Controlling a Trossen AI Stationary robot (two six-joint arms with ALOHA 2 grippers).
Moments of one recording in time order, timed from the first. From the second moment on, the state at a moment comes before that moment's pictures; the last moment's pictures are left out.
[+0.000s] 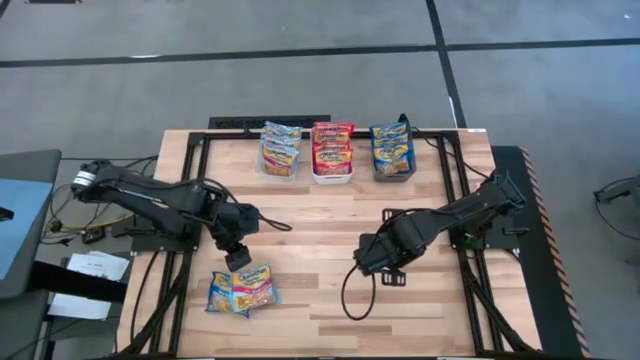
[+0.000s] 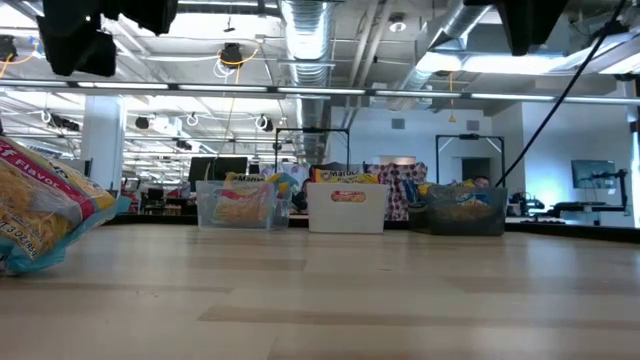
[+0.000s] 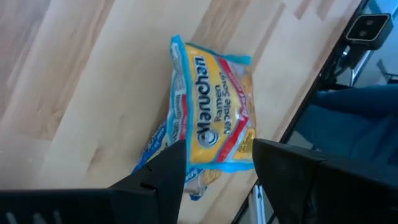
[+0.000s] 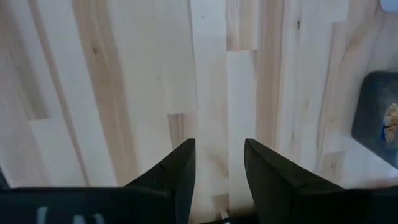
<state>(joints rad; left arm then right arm) -0.21 1.19 1.03 -0.98 0.28 -0.83 0.41 1.77 1.73 -1.57 0.16 0.48</state>
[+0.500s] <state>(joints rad) -0.26 1.34 1.03 -0.98 0.33 -0.81 0.41 1.77 1.73 -1.57 0.16 0.47</state>
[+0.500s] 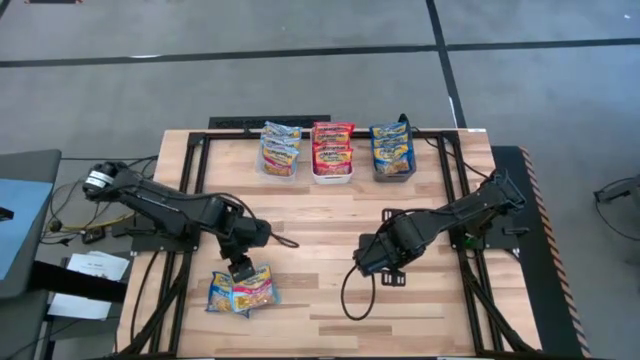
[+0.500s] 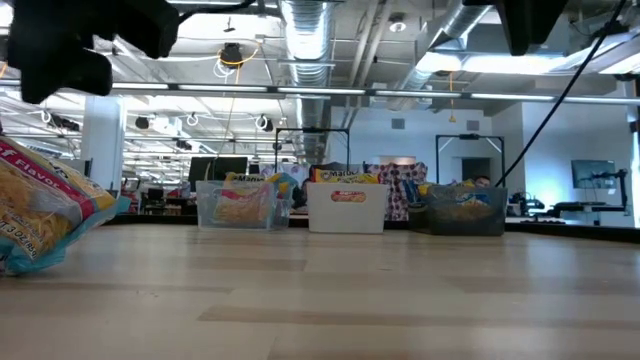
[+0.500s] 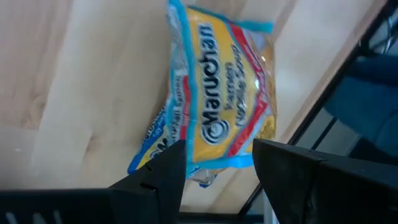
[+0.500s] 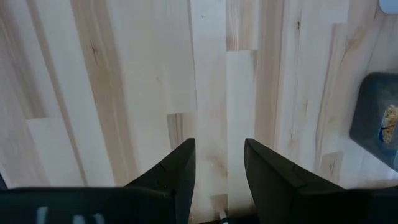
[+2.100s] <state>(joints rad) -0.34 1.64 1.03 -0.95 0.37 -0.73 0.35 1.77 1.73 -1.56 0.19 0.44</state>
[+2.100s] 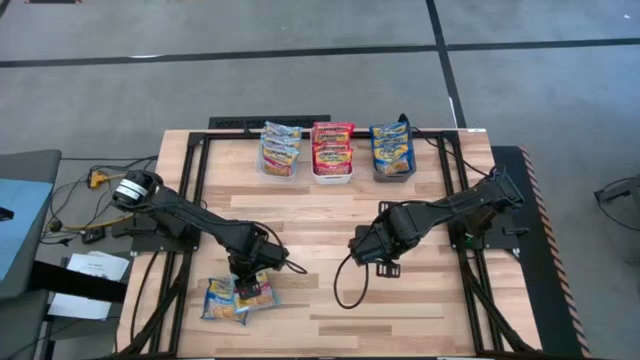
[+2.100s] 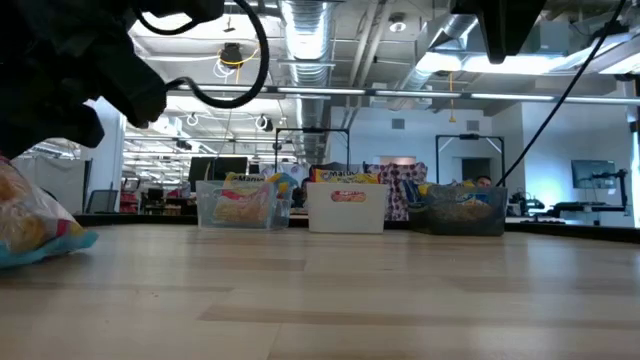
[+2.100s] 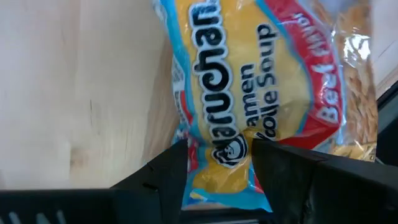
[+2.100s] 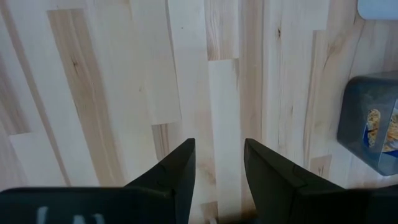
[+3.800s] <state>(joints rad) -0.34 1.64 1.36 -1.35 -0.28 -0.41 0.03 1.77 1.73 -1.57 0.35 0.43</state>
